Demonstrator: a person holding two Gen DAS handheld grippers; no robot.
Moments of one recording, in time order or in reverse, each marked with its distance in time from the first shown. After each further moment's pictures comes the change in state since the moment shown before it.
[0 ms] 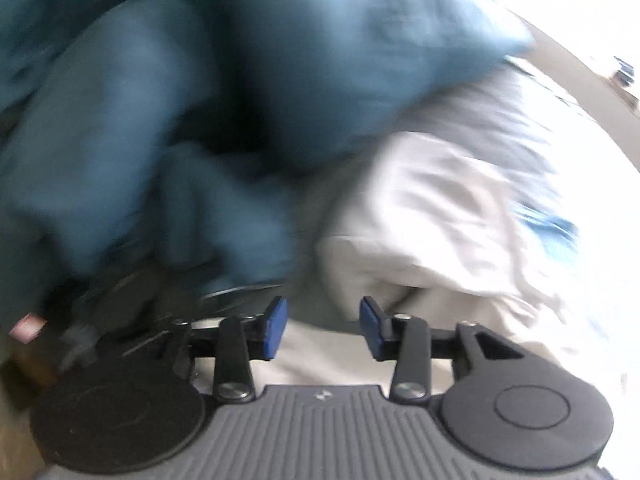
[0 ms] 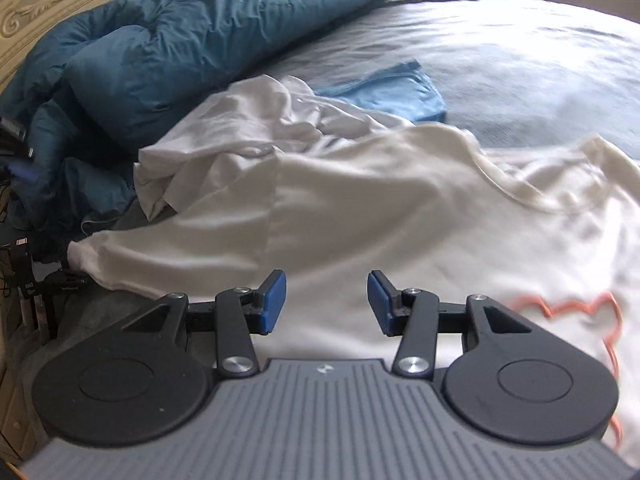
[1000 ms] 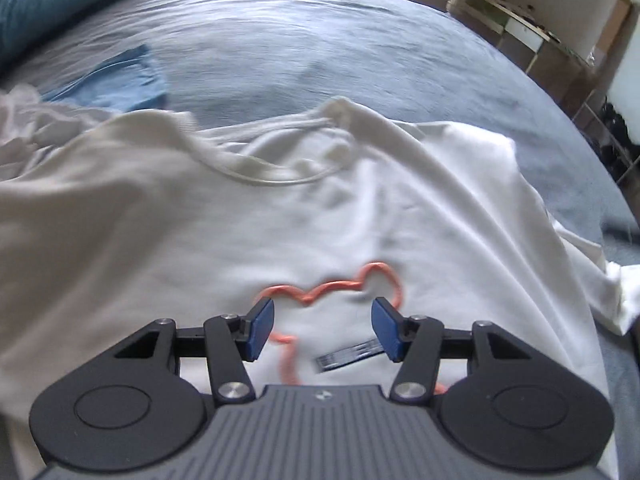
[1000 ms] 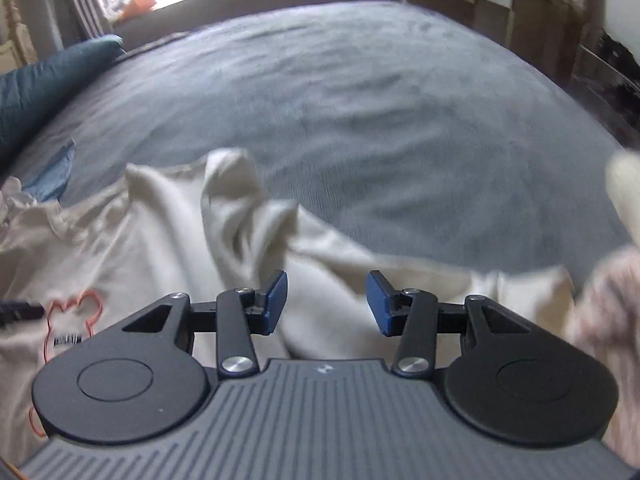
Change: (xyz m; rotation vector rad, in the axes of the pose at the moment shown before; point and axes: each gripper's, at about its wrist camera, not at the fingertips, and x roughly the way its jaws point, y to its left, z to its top) left arm 0.119 -0.448 -0.272 0.544 0.018 -0.336; right arm -0.154 -0.331 -0.015 0.283 -0.123 -0.493
